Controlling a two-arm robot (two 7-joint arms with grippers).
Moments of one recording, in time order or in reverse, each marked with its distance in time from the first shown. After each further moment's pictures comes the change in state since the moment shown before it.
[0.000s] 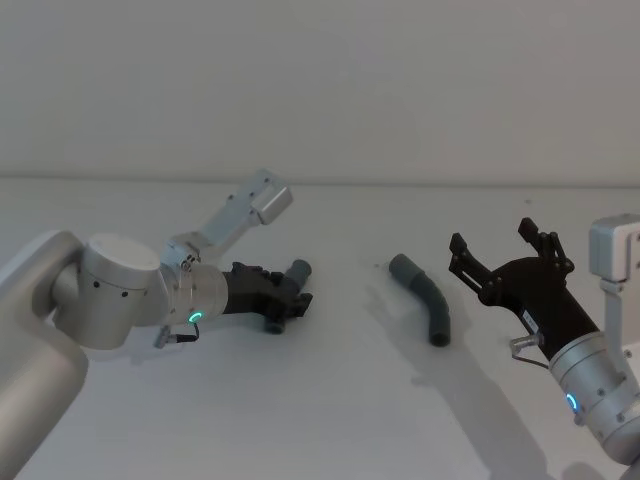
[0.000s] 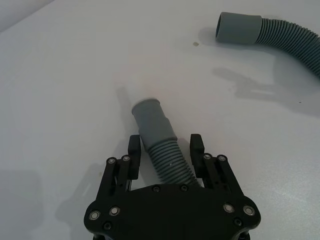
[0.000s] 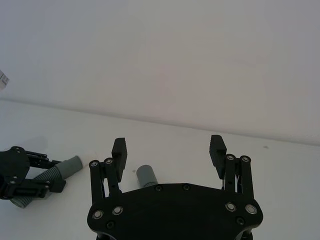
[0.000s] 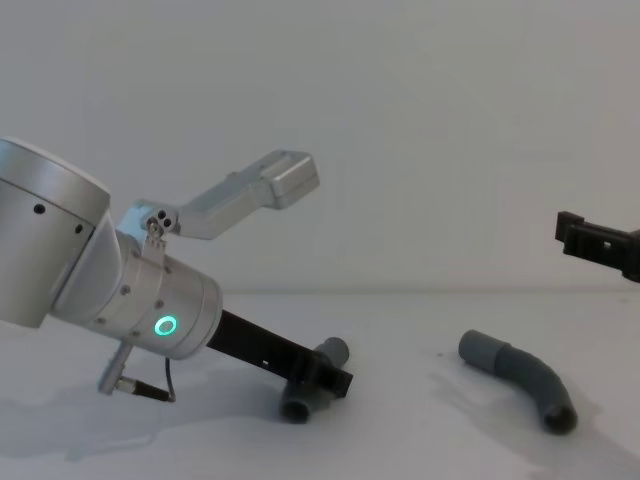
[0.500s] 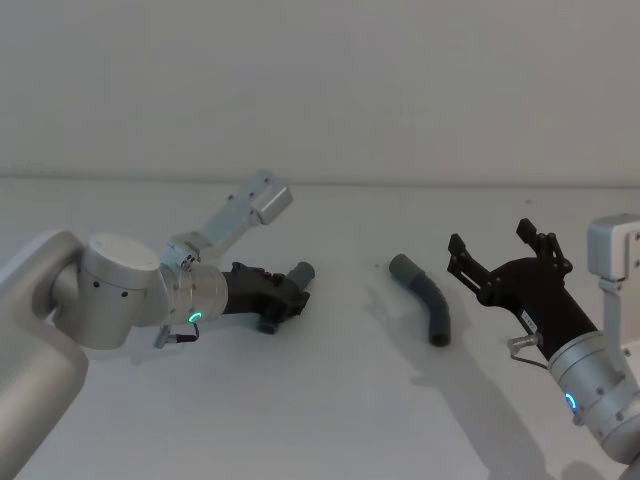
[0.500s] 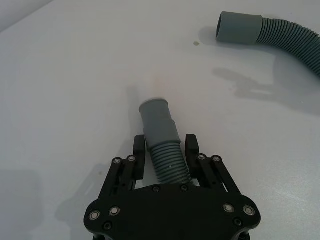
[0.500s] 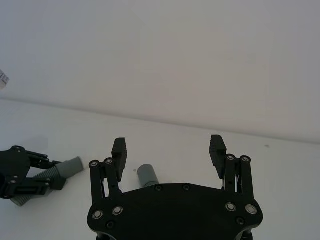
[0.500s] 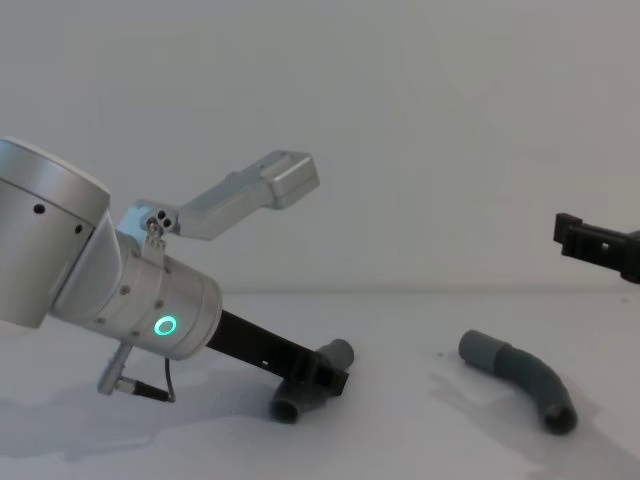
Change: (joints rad) left arm 0.000 0.000 0.000 0.000 0.000 0.001 0.000; right arm 0.002 -0.003 0.001 0.001 0.002 0.008 0.004
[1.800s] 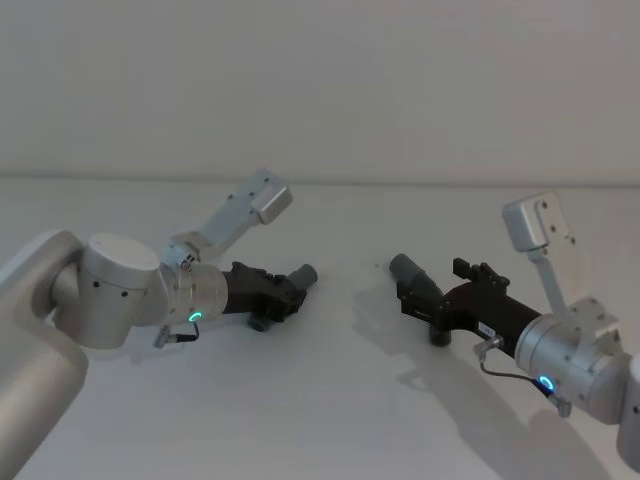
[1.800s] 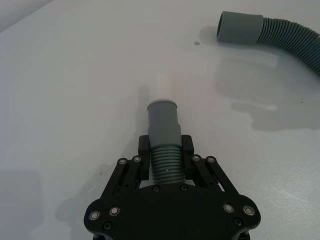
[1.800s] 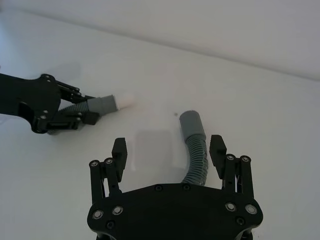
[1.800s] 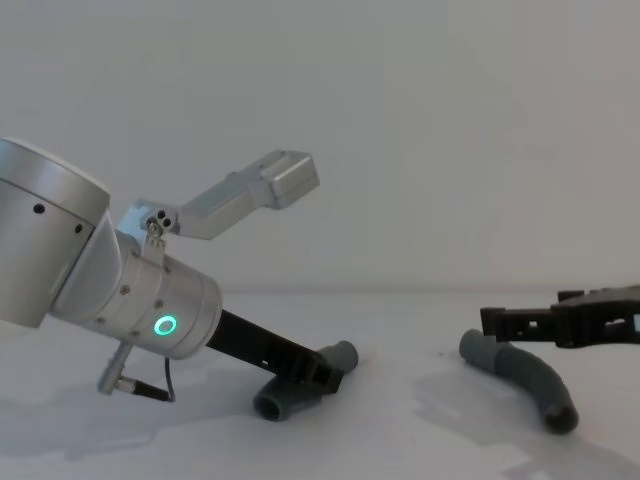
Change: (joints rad) left arm 0.000 0.000 0.000 0.000 0.000 0.000 0.000; right arm 0.163 0.057 -0.078 0.049 0.059 0.419 0.162
